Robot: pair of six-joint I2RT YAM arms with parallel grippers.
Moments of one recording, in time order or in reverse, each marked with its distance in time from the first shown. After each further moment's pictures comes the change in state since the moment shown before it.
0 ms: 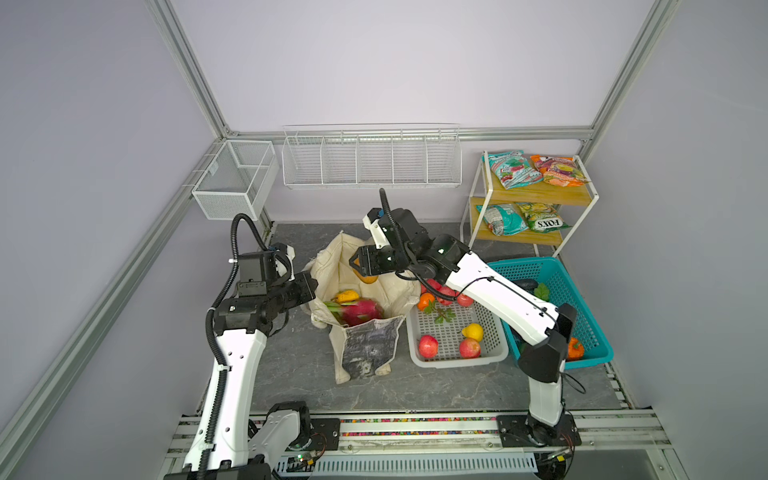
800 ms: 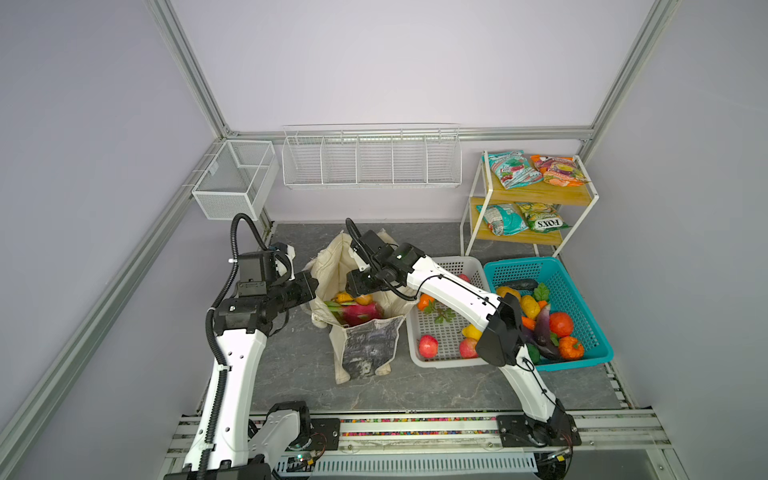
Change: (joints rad) left arm 0.000 0.000 0.000 0.005 0.011 -0.004; right arm 0.005 0.301 0.158 -0.166 -0.028 -0.039
